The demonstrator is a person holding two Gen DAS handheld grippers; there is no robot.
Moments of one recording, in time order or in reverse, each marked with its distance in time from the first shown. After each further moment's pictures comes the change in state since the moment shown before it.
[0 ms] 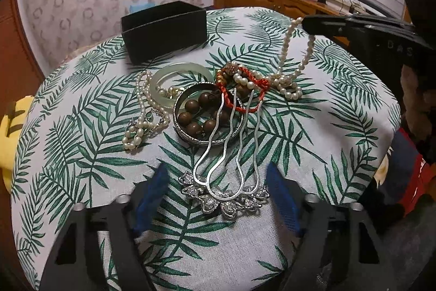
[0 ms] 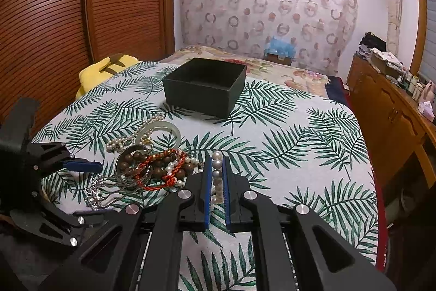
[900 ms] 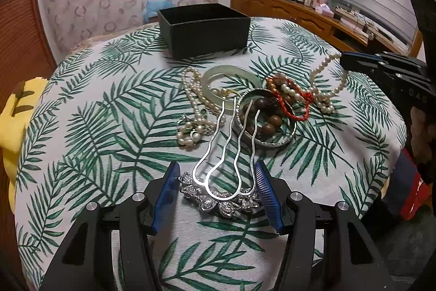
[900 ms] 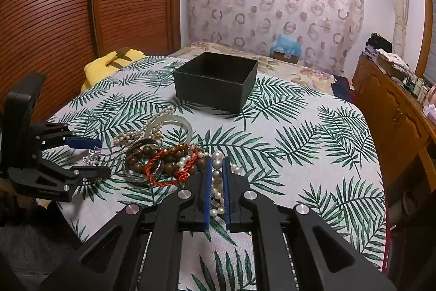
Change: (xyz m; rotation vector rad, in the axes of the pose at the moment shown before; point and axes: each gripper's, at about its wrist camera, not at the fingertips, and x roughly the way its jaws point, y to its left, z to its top) left arm -0.009 0.054 -0.005 -0.108 -0.028 0.016; right arm 0.004 0.013 -0.004 -0.021 0.011 0.024
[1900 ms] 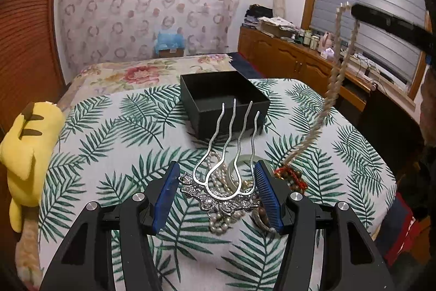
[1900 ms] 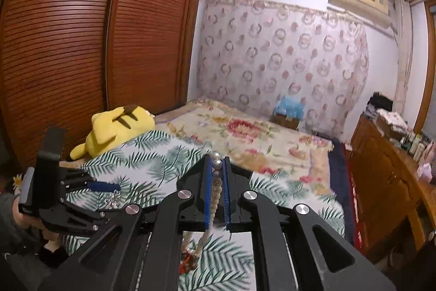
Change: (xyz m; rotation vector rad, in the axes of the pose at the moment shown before) left arm -0.033 0.031 0.068 -0.066 -0.196 -0.002; right arm -0.062 0.001 0.138 -0.125 -0.268 -0.010
